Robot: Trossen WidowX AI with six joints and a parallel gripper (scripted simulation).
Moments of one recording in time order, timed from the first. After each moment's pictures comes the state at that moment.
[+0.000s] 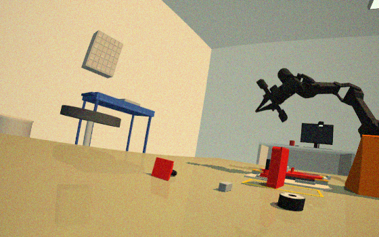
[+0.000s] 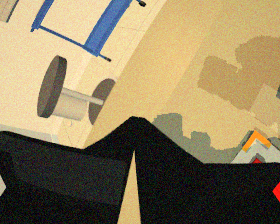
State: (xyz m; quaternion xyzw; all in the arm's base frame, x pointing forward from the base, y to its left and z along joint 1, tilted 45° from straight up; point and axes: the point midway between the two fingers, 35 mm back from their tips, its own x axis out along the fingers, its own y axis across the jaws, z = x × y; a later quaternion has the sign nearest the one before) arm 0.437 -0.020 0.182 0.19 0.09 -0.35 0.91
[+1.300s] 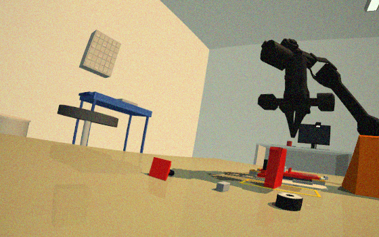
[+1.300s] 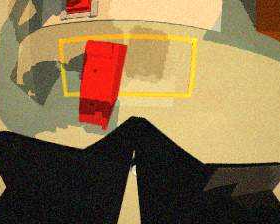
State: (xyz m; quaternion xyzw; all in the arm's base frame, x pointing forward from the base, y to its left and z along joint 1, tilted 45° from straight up) arm 0.307 0.108 -0.066 0.35 0.20 -0.71 0.58
